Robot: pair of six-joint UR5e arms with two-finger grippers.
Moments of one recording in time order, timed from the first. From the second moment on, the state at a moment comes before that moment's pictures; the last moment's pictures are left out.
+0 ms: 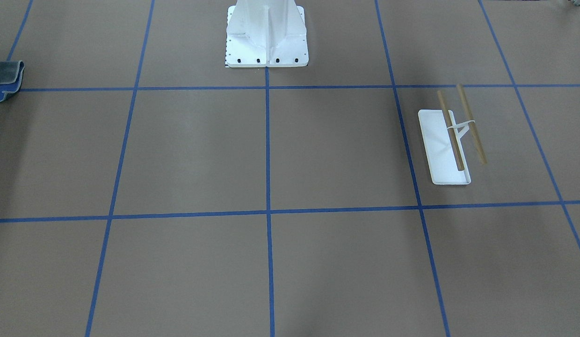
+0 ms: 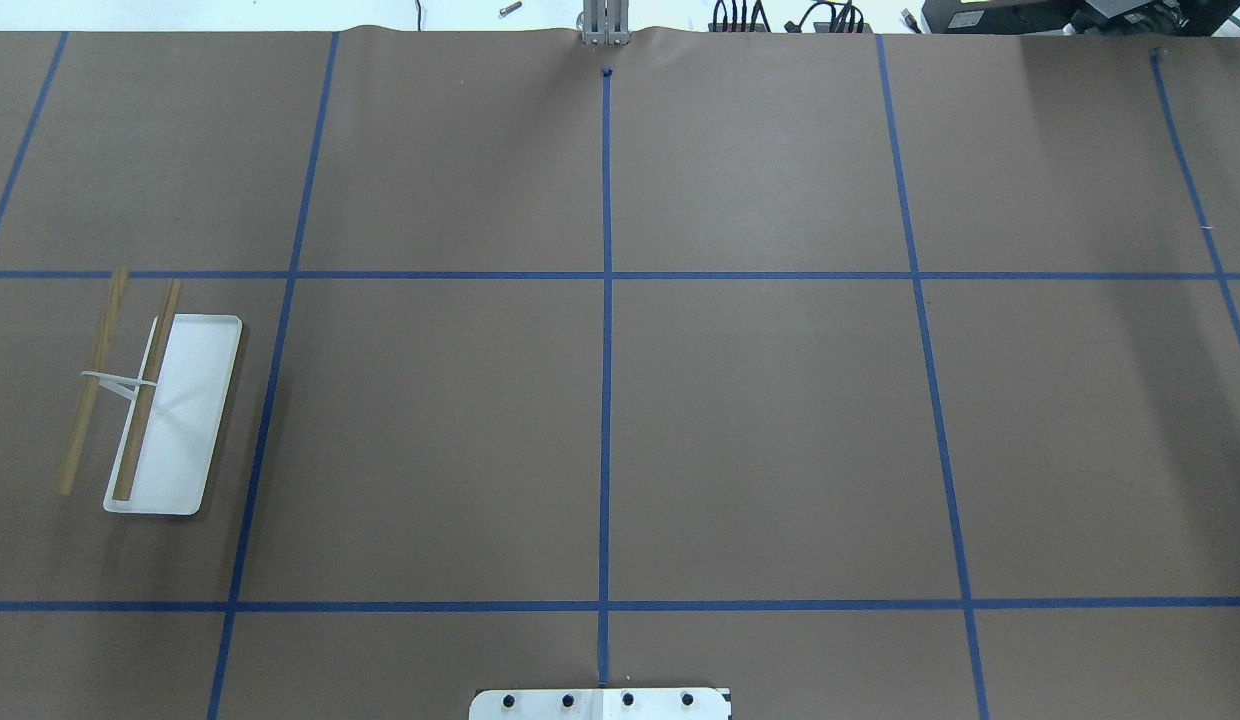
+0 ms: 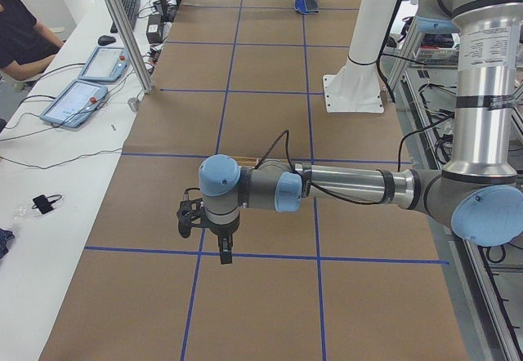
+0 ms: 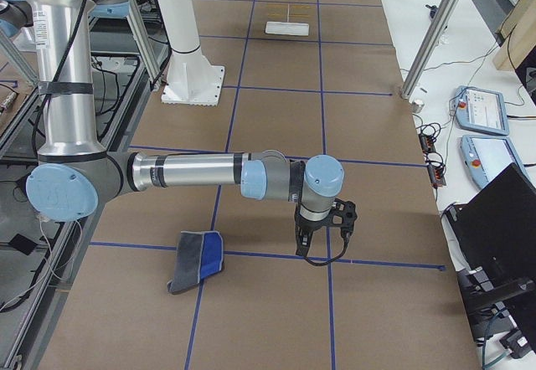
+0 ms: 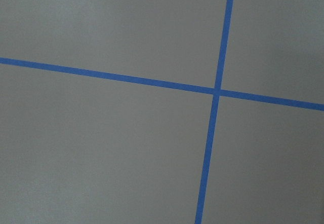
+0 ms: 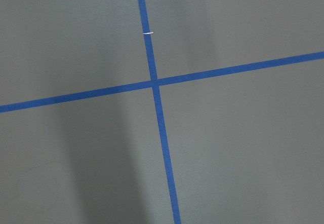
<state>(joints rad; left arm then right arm) -1.59 -1.53 -1.67 -1.58 -2.30 -0.18 1.57 -1.55 1.63 -1.68 2.35 0.16</state>
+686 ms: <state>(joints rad) -1.59 -1.53 -1.68 -1.58 -2.30 -0.19 1.57 -1.55 1.63 -1.68 2.35 0.15</state>
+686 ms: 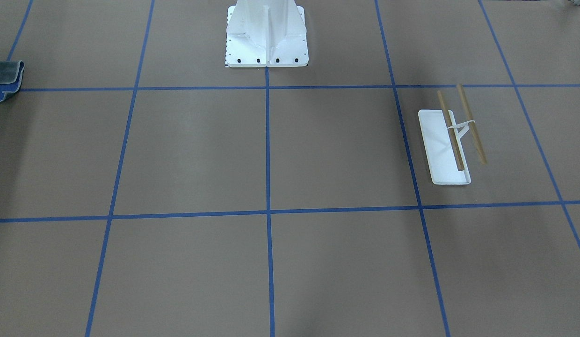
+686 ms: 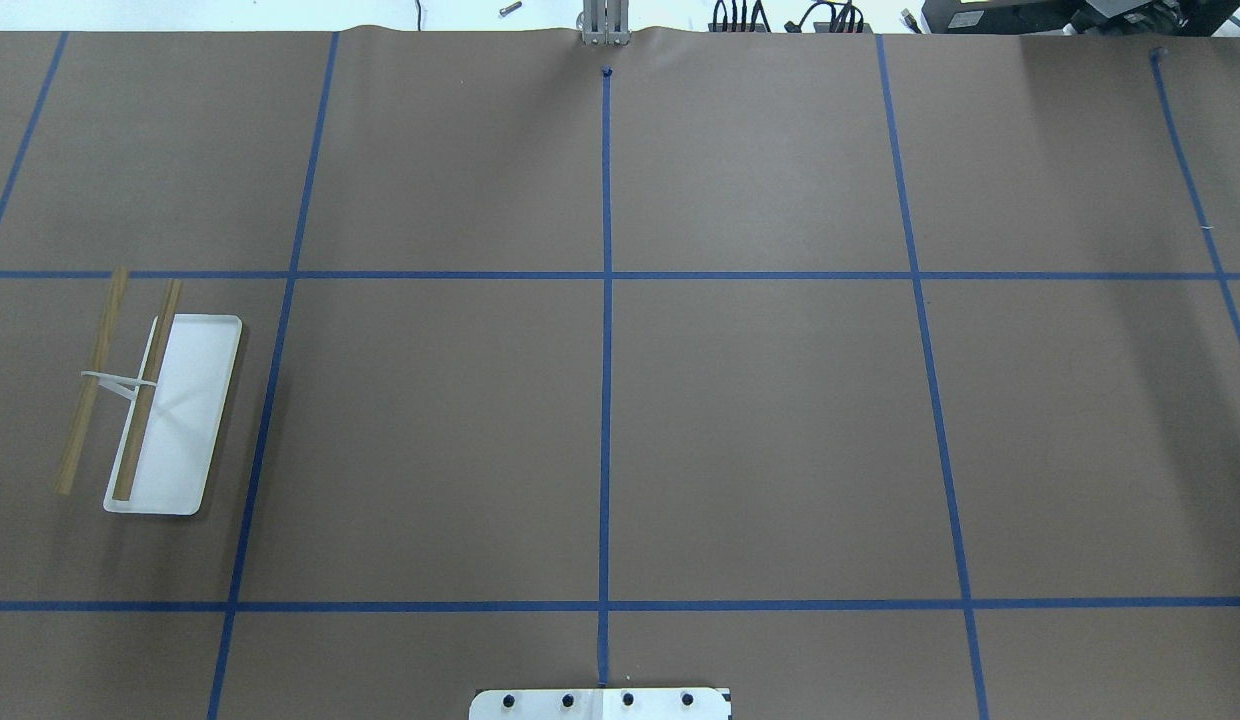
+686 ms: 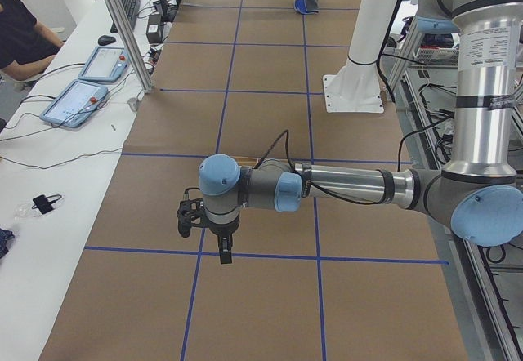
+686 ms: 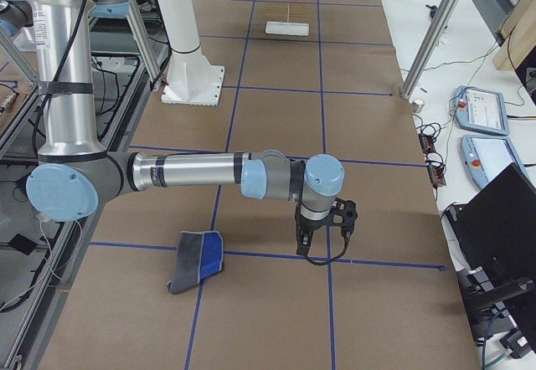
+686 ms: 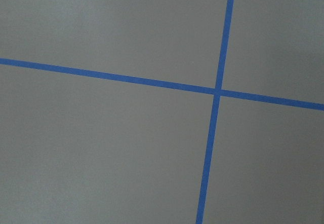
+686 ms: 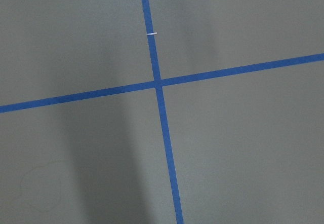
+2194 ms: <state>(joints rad) -1.59 -1.55 -1.58 -1.78 -2.30 -0.20 1.52 -1.50 1.62 -1.63 2.38 0.15</state>
